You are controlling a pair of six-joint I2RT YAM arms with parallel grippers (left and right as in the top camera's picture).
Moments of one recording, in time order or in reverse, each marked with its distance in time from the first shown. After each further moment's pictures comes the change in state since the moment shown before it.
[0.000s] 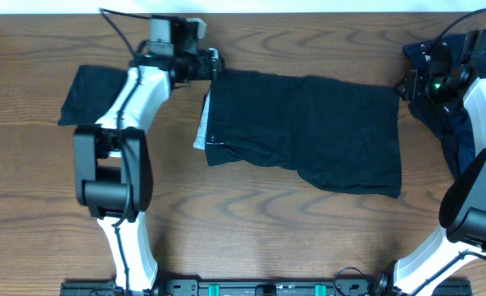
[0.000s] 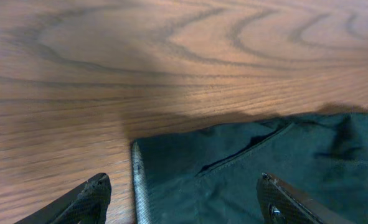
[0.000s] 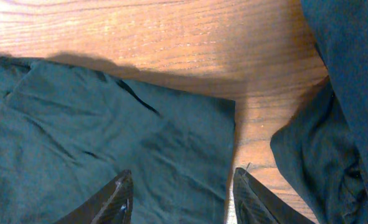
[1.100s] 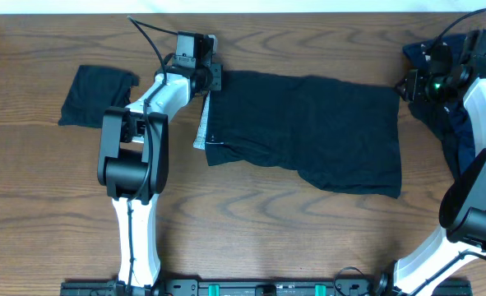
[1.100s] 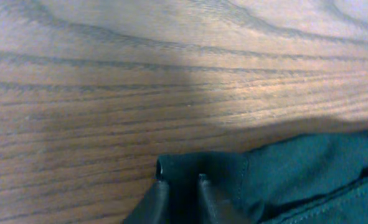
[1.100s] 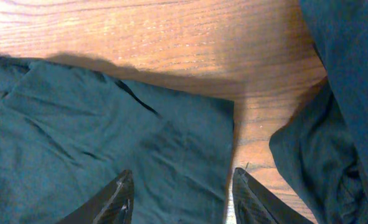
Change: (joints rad) left arm -0.045 0.163 0.005 0.119 -0.169 -0.011; right arm 0.000 0.000 0.000 0.002 0.002 0.000
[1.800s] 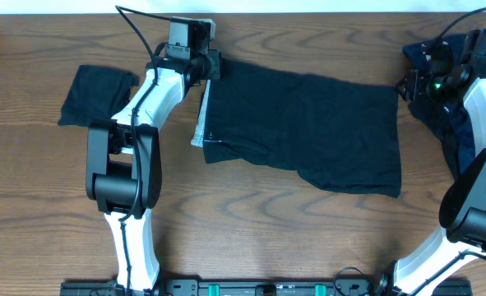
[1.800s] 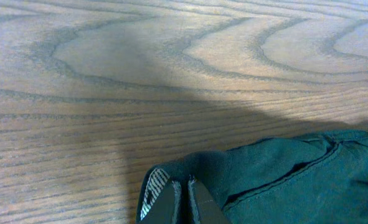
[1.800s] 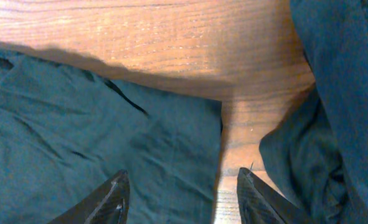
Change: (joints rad) left arm 0.000 -0.131 0.000 -0.057 0.027 -0.015; right arm 0.000 0.000 0.000 0.012 0.023 -0.038
